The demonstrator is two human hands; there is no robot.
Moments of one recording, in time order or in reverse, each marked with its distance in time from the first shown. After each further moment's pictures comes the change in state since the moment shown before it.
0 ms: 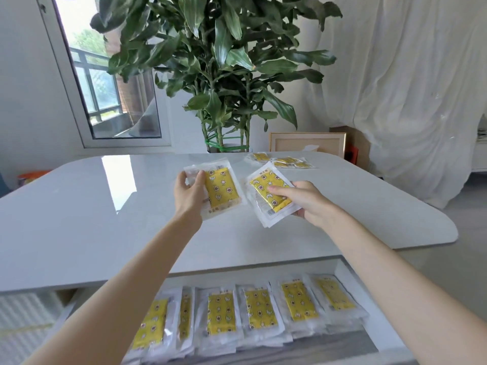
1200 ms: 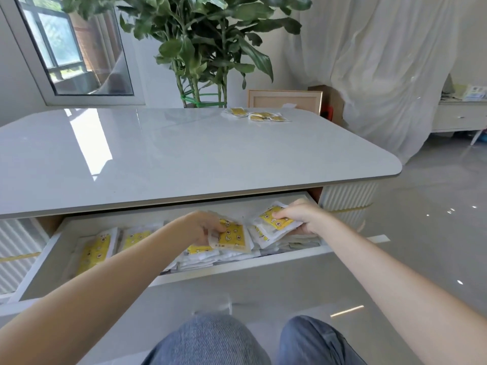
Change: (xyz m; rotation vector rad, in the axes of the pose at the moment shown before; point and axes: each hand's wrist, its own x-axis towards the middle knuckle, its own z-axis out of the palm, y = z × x) left_hand -0.107 -0.106 -0.026 0.424 -0.454 -0.936; right_hand -0.086 0.129 -0.031 -0.230 0.079 0.429
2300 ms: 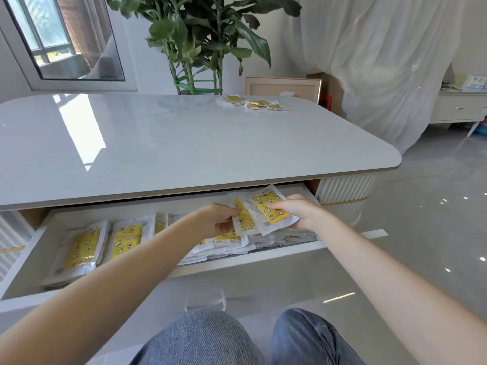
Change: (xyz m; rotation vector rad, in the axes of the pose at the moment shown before) left_hand 0.031 -0.003 0.031 -0.040 0.008 0.175; right_hand 0.008 0.006 0.003 0.136 -0.007 0.052
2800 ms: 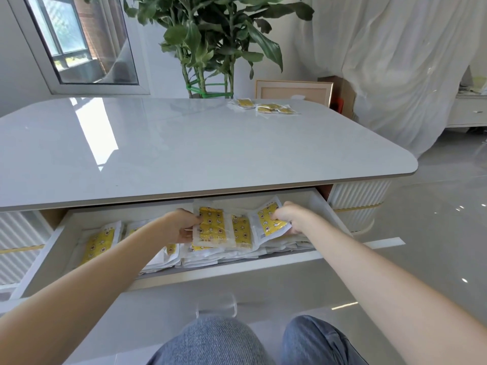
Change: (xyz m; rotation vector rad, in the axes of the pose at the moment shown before) left_hand -0.014 -0.002 -0.081 0.159 0.222 -0.033; right_hand 0.018 -0.009 0.039 -0.365 0.061 0.054
